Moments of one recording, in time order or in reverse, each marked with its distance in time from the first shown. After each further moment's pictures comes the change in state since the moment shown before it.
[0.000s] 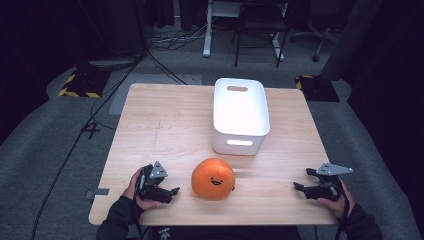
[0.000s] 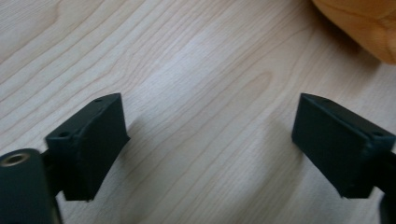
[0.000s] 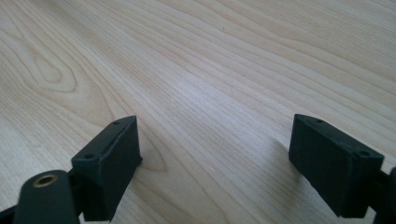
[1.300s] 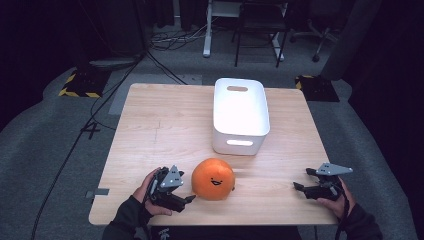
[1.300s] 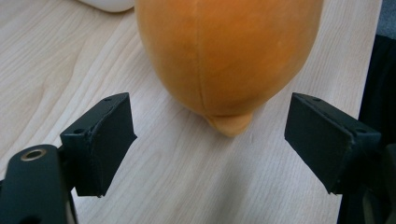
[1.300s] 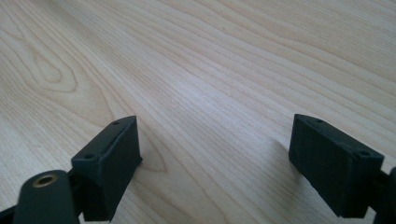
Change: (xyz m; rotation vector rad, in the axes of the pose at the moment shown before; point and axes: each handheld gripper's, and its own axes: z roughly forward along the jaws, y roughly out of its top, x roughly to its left) left arm -0.051 0.042 -0.026 -0.096 -0.118 0.197; right arm 0.000 0.000 0.000 0.001 0.003 -0.004
